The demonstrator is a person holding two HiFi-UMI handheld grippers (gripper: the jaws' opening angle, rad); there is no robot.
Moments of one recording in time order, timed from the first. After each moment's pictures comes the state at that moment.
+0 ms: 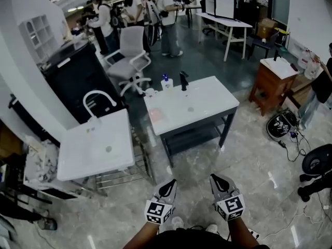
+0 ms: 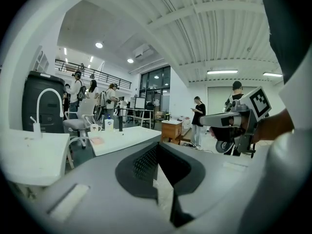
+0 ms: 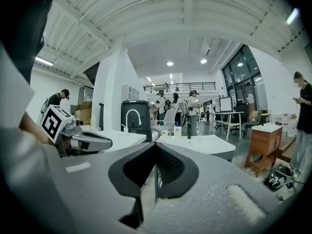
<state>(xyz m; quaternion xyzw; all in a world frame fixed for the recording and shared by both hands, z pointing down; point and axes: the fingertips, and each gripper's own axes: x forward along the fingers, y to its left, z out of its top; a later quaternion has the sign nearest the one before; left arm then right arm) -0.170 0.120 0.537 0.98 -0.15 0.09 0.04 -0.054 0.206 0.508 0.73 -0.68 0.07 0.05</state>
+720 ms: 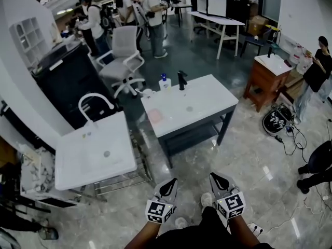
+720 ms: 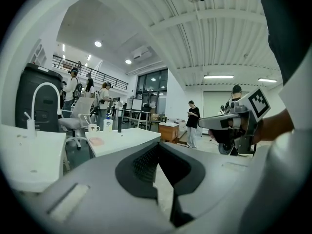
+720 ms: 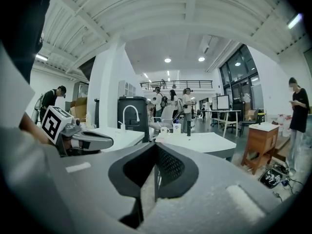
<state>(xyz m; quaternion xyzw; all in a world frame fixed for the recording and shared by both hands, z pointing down) -0.184 0.076 0.543 0.99 -0.12 0.07 0.04 -0.075 0.165 0.516 0.74 -0.66 0.08 0.06</state>
